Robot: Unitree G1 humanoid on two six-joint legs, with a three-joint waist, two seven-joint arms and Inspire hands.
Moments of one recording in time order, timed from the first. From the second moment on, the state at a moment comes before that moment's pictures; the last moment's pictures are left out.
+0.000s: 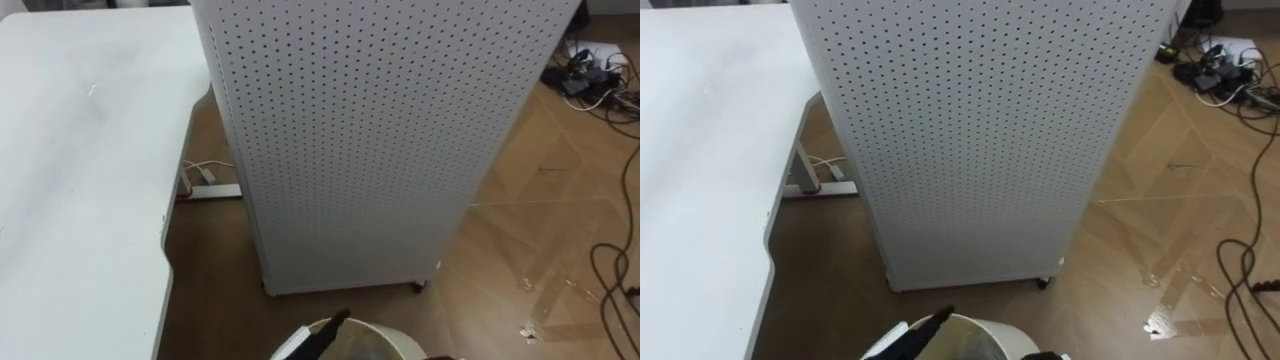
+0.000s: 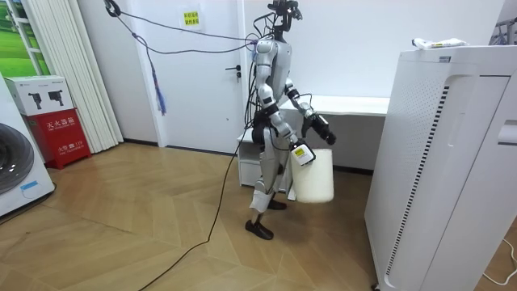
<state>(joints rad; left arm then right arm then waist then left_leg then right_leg) -0.11 0.20 -0.51 0.58 0.18 -0.27 -0.06 -0.12 -0.25 0.32 0.97 0.26 -0.15 0.08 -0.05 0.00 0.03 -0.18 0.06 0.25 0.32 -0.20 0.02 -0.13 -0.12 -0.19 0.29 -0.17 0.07</state>
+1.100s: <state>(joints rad) -0.09 0.24 -0.26 0.05 0.62 -0.38 0.52 0.05 -0.26 0.25 0.88 0.27 -0.17 0.05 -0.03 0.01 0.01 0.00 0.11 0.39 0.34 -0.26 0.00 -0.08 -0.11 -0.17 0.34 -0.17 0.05</state>
